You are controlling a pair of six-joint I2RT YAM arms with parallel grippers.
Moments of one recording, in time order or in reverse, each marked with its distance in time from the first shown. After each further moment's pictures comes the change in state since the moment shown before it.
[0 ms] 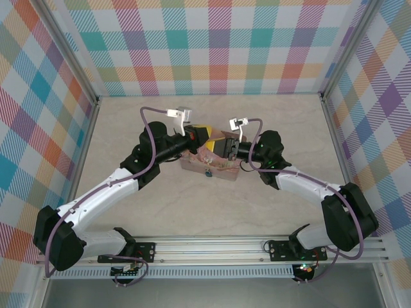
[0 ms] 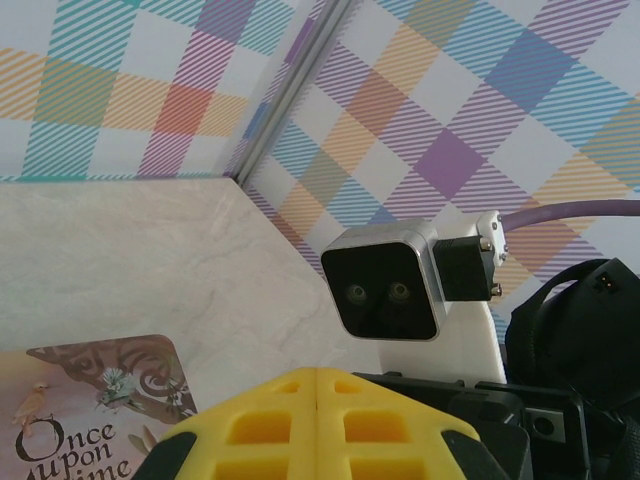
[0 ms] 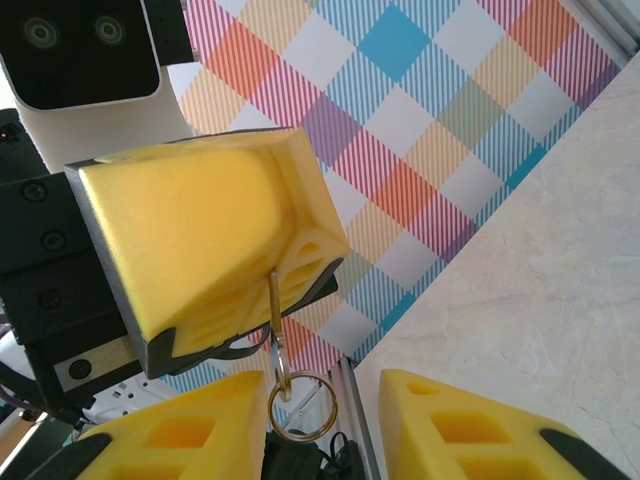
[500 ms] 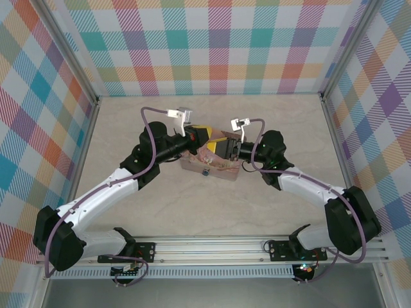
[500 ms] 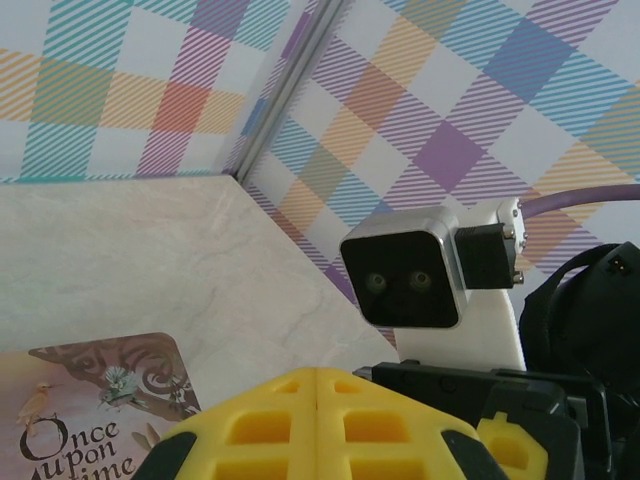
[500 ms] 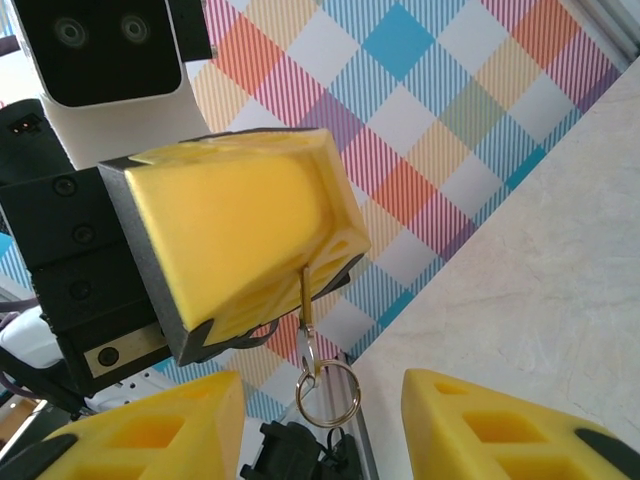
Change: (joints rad) left arm 0.000 -0.003 0.000 -0.008 0.008 0.023; right arm -0.006 -0.028 -0.006 -0.031 -0.024 -0.018
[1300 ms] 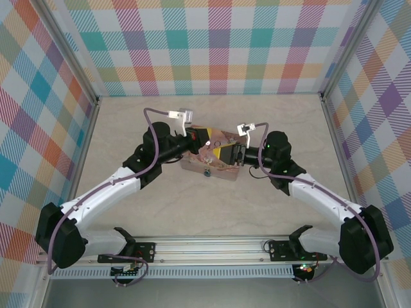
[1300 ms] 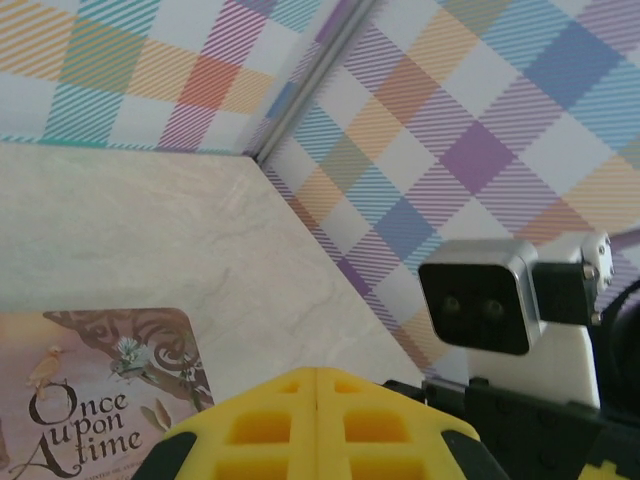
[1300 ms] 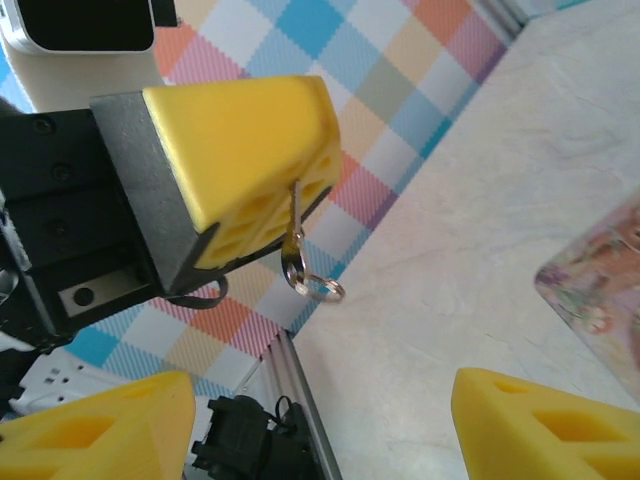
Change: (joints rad) left arm 0.000 0.021 -0.005 -0.018 -0.024 -0.039; right arm -0.028 -0.164 -0.011 -0.368 0.064 -0.172
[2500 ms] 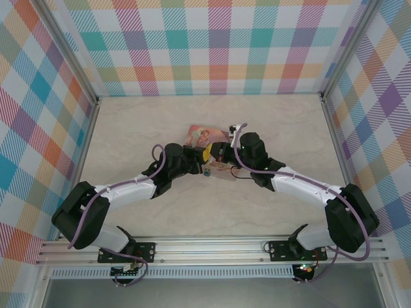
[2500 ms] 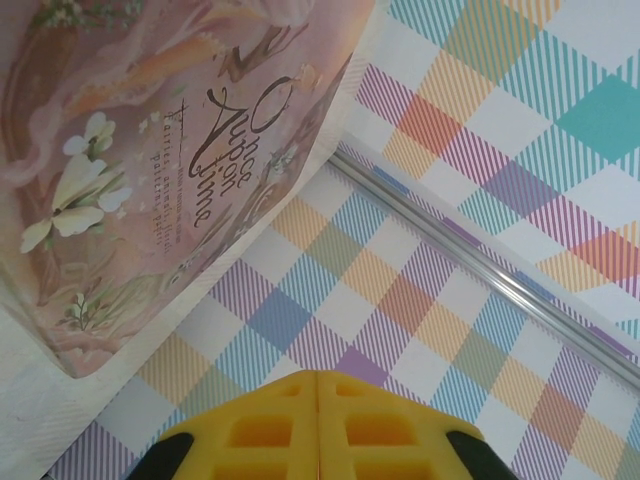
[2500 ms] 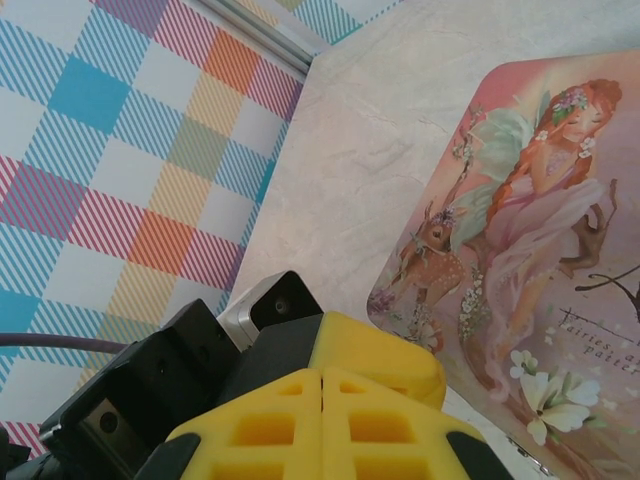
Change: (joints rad) left arm -0.022 0.193 -0.297 0.310 -0.155 -1.549; right arm 0.165 0.175 0.081 -0.148 0.527 0.078
